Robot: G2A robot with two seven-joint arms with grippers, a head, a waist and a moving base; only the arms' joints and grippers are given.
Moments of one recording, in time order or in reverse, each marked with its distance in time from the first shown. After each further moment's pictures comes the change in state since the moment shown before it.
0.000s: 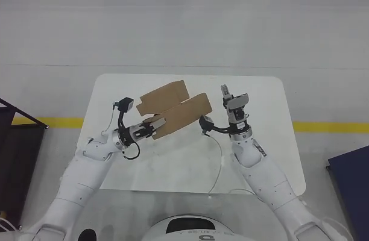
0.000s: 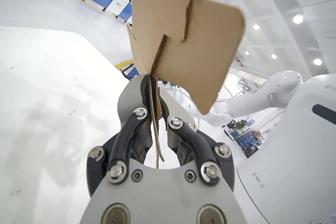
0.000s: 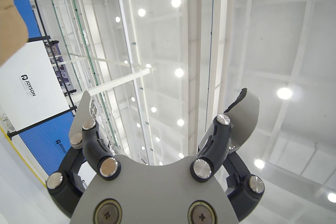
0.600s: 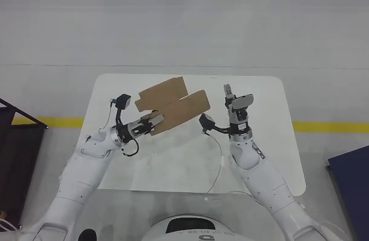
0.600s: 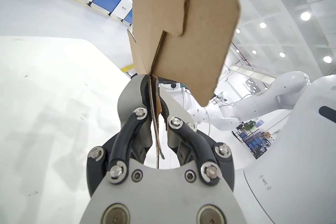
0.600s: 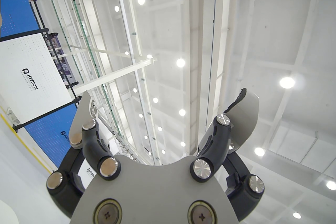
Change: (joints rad) left arm -0.009 -0.020 -0.043 -0.001 0.061 0.000 0.000; right arm -0.034 -0.014 0.015 -0.047 0.000 0.005 0.073
